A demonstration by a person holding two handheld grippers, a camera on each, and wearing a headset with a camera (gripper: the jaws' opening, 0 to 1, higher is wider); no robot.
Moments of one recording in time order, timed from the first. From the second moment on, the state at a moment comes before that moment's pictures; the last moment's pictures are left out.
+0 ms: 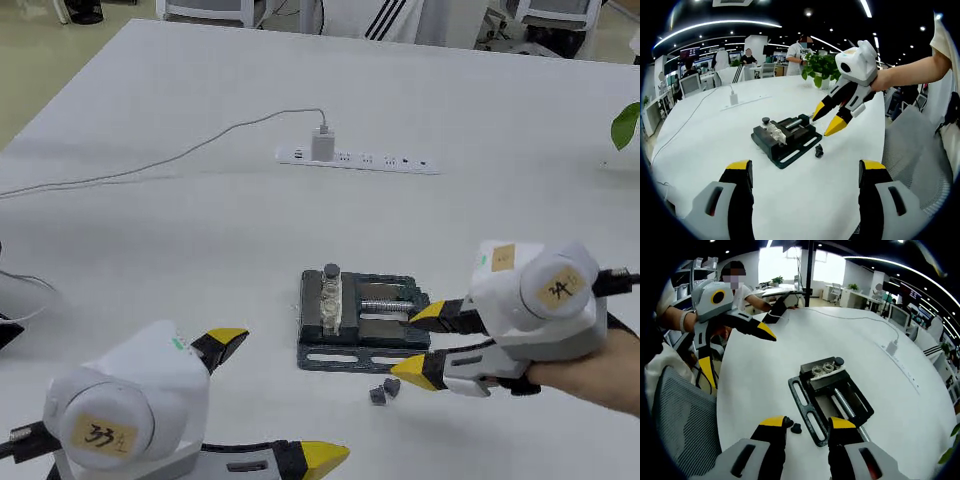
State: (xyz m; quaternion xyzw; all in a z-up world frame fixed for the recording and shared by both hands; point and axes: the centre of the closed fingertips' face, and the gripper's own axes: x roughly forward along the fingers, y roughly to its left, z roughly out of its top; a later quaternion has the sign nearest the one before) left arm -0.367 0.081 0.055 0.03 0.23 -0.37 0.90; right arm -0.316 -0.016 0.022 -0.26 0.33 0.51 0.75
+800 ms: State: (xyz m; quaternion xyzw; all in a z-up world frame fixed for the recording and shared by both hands) left arm -0.374 0.077 0.045 0.02 0.24 -0.38 0.89; right arm -0.329 -0.017 -0.021 -0.20 0.36 0.47 0.78
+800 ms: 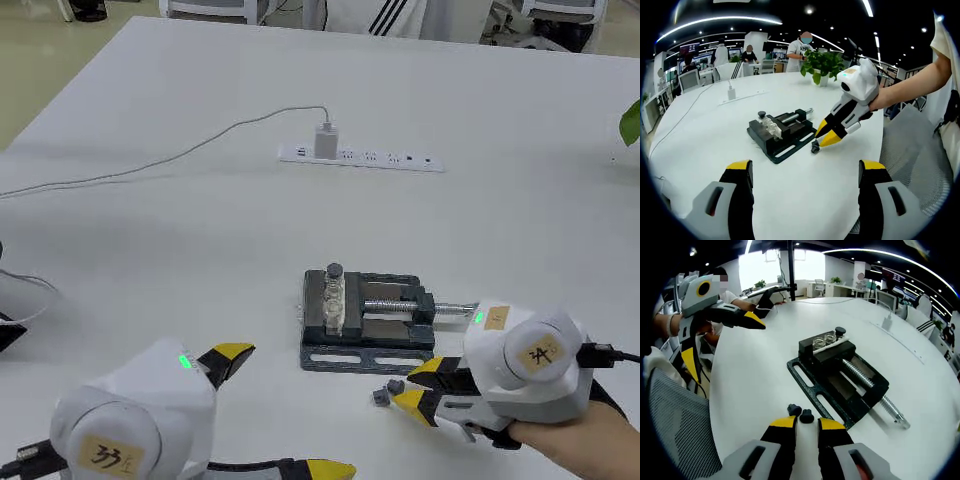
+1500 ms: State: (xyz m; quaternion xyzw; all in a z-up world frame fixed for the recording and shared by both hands) left arm -0.374 0.076 0.041 0.02 0.24 -0.38 0.89; right arm -0.329 -0.014 -0.024 -0.20 0.36 0.48 0.78
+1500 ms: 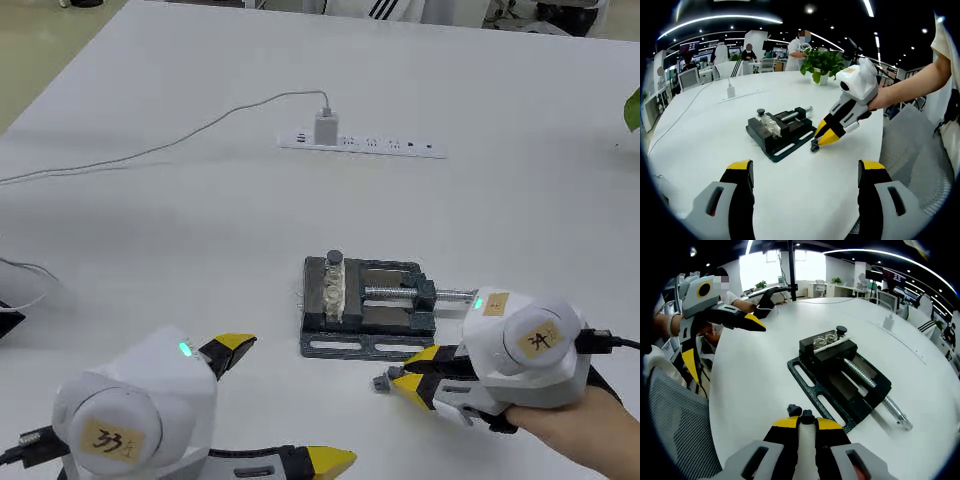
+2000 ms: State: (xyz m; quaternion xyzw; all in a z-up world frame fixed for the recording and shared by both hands) left arm -0.362 0.061 0.052 0.09 0.22 -0.42 0.87; right arm -0.341 -0.019 0.022 -0.25 0.36 0.53 0.72
